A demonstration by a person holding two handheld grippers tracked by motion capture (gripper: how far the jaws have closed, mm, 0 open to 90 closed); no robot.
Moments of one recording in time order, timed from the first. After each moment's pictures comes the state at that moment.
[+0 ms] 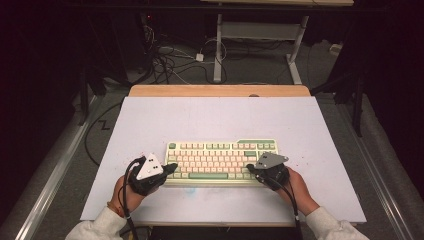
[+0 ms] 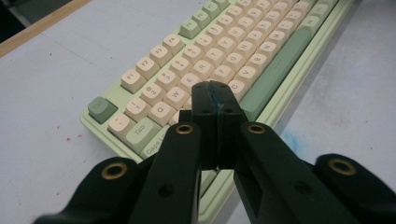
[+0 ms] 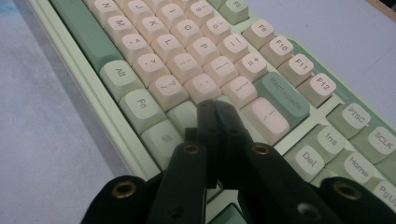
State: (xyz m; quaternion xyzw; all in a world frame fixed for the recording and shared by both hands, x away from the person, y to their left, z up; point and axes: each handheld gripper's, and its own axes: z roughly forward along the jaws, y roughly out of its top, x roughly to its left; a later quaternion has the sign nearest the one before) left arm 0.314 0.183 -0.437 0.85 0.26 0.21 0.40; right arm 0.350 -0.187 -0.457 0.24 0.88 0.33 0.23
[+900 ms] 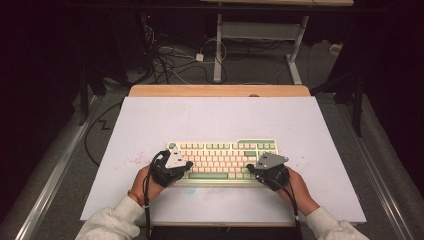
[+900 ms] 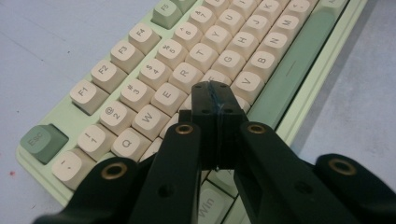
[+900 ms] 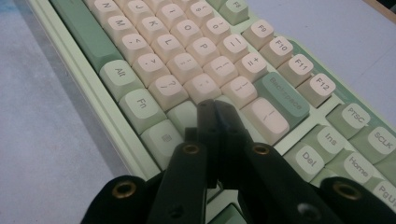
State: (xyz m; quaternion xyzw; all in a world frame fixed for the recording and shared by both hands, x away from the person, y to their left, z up) left arm 0.347 0.140 -0.453 0.89 0.25 0.17 0.35; right arm 0.349 -0.187 -0.457 0.25 0.88 0.33 0.23
